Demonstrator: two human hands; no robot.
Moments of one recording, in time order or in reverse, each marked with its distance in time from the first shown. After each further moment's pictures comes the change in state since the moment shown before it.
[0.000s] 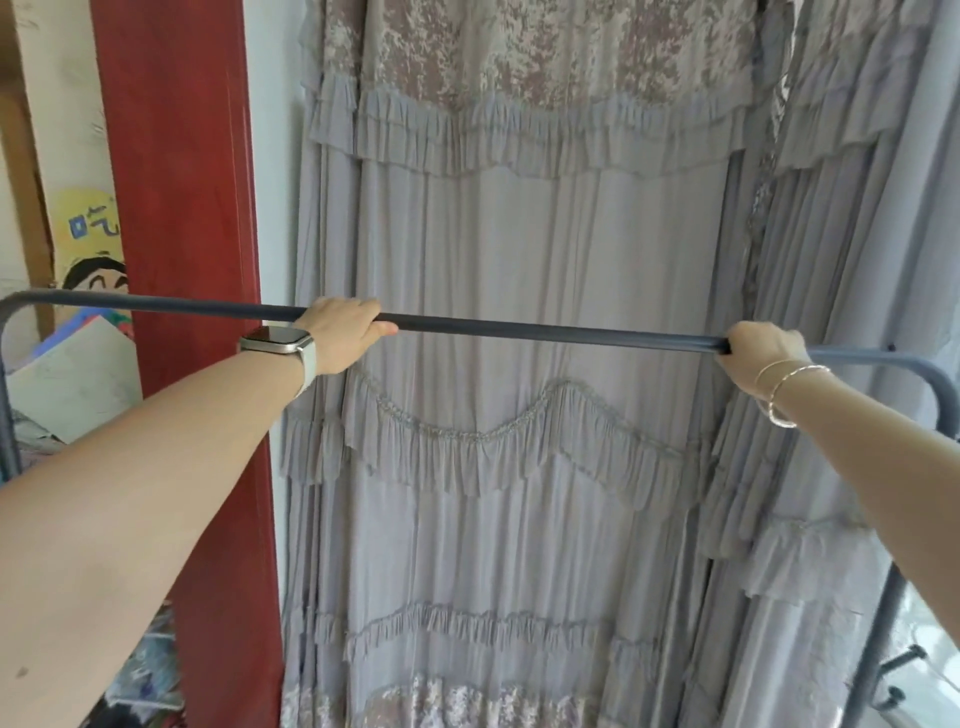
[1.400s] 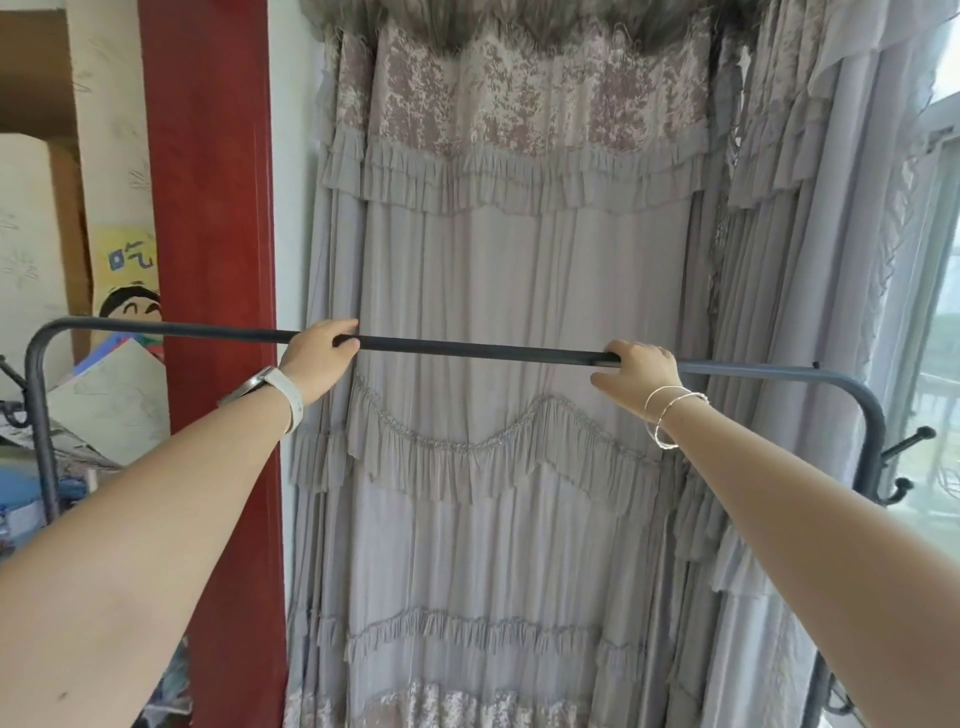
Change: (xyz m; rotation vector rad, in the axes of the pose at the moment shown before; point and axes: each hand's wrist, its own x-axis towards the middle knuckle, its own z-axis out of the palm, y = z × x) left_hand -0.071 0.045 -0.049 -0.653 0.200 -0.418; right_hand -0.069 -0.049 -0.042 0.444 0.047 -0.178
